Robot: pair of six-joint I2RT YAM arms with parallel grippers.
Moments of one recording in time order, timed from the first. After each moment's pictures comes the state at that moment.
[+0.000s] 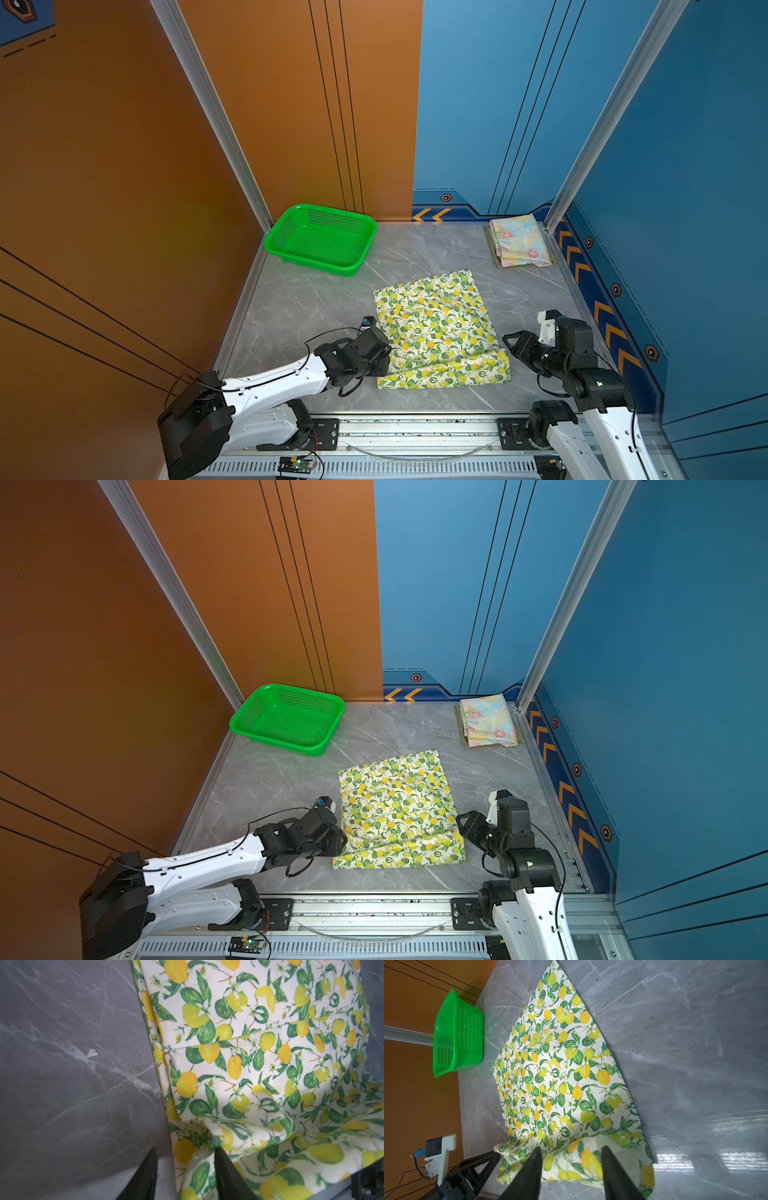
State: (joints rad) left arm -0.92 1.11 0.53 -0.41 -0.12 -0.86; right arm 0.04 0.52 0.59 -0.91 -0.31 0.68
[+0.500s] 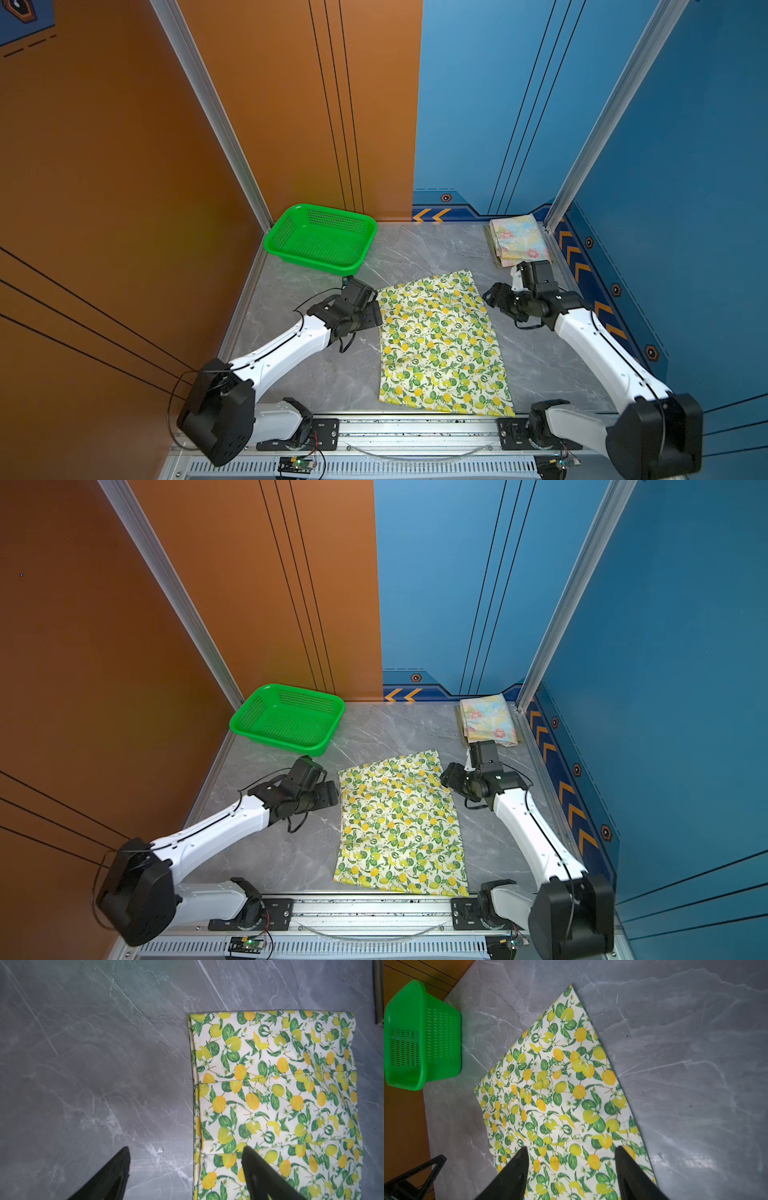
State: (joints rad) left arm -0.55 1.37 0.87 -0.52 -0.11 -0.72; right arm 0.15 1.30 0.95 -0.63 -0.22 0.57
